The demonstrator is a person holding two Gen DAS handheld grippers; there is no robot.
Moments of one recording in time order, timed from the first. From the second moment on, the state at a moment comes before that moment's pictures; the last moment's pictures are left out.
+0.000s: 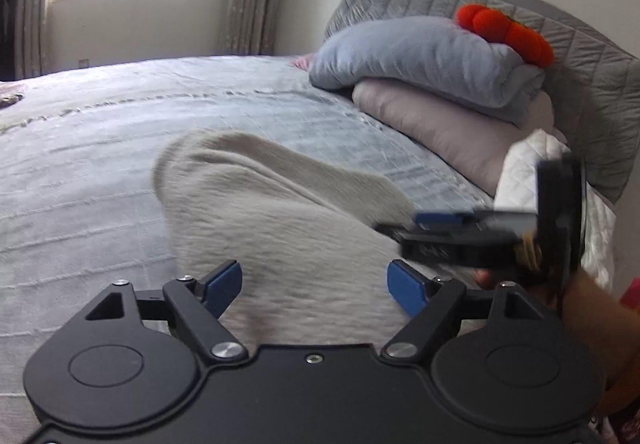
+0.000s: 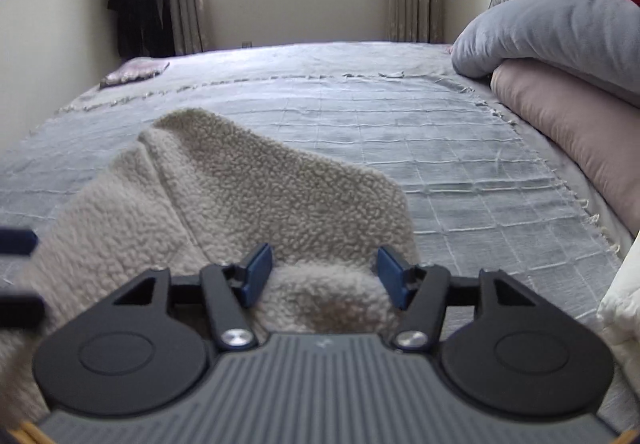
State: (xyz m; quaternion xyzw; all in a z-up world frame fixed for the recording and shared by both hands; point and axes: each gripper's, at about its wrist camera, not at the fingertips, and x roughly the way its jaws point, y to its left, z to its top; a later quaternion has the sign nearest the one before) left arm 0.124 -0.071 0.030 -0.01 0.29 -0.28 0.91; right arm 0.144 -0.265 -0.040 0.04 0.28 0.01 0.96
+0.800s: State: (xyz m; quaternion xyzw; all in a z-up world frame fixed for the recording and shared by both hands) left arm 0.190 -0.006 -0.027 -0.29 0.43 -0.29 0.80; right arm 0.165 -0.375 -0.062 0.29 0.47 0.10 0.83
